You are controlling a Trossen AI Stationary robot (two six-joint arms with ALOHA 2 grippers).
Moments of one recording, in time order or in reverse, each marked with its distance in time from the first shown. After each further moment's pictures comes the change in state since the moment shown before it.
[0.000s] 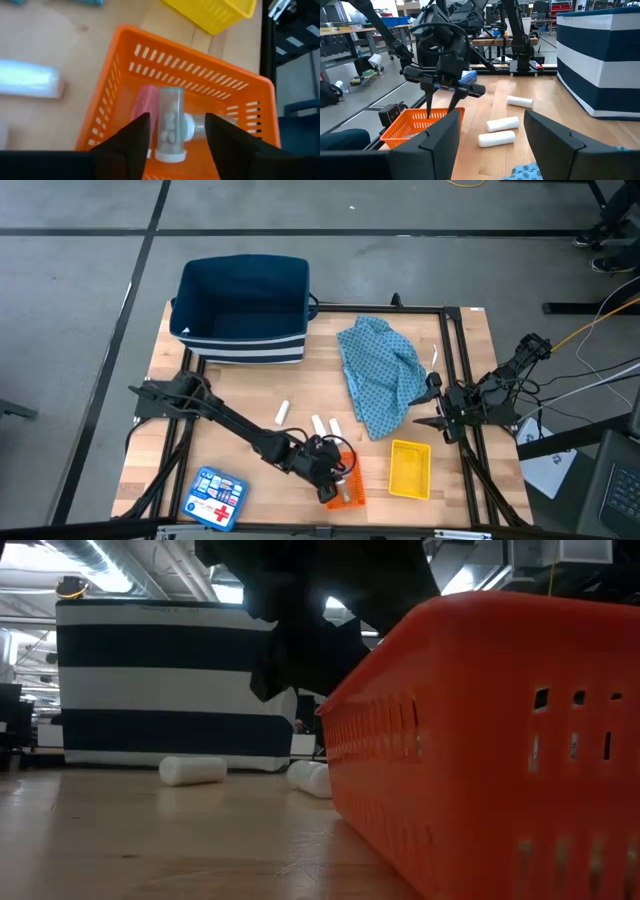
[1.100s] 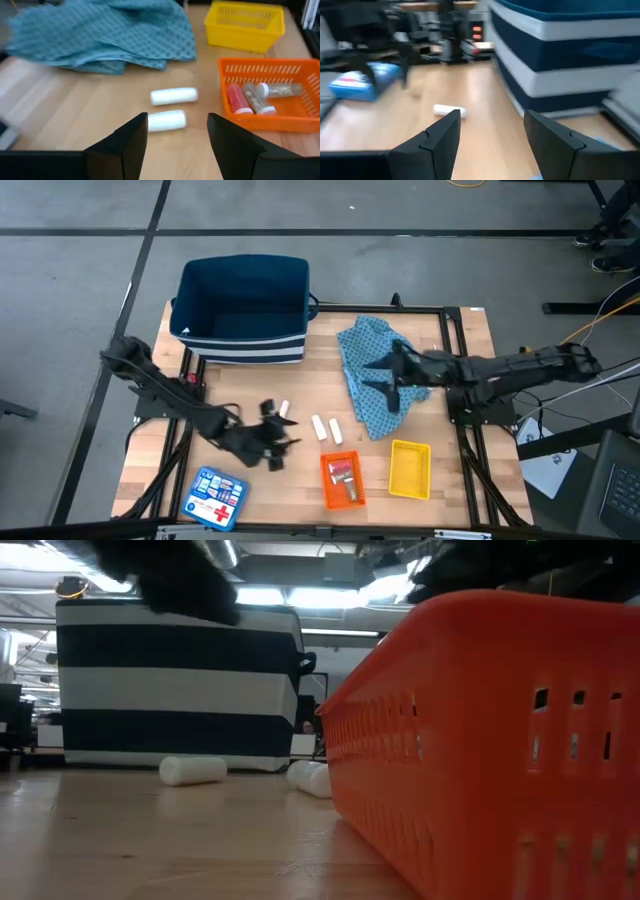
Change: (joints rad) left arm -0.124 -0.622 -0.595 0.063 -0.472 0.331; right arm -0.667 0.952 0.534 0.186 -0.391 -0.015
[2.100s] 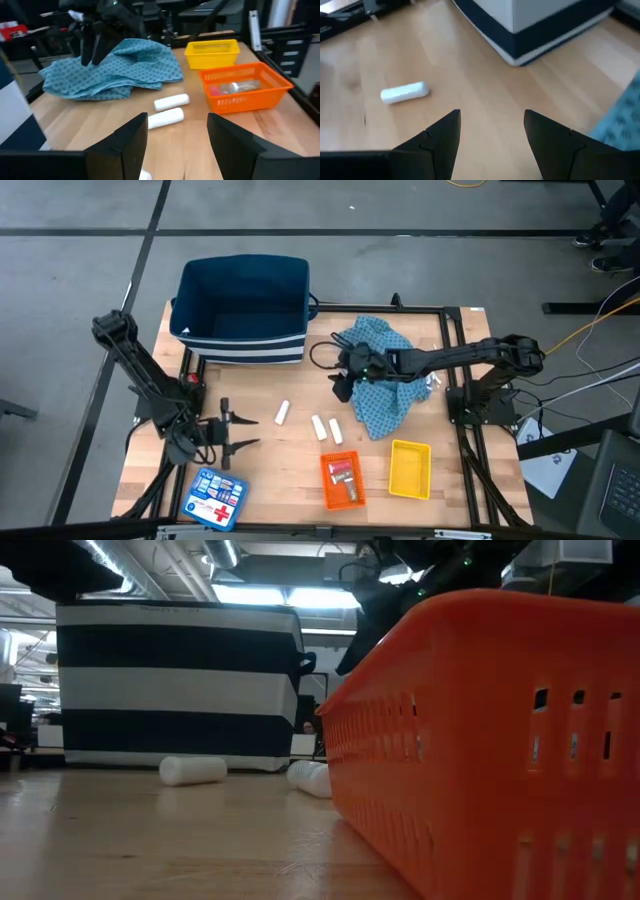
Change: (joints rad) left arm -0.365 -0.387 -0.416 0.263 -0.330 0.177; right arm -0.073 0.560 0.365 -0.253 0.094 0.373
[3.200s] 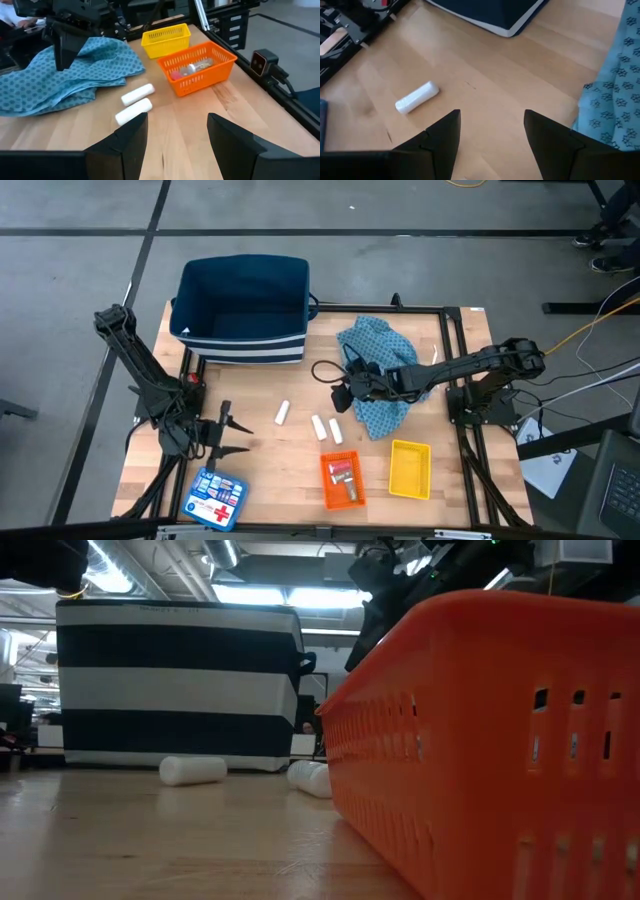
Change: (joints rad) left arm 0.000 -0.166 0.000 -0.166 0.254 0.140; right arm 0.159 0.000 0.000 -0.073 0.203 0.431
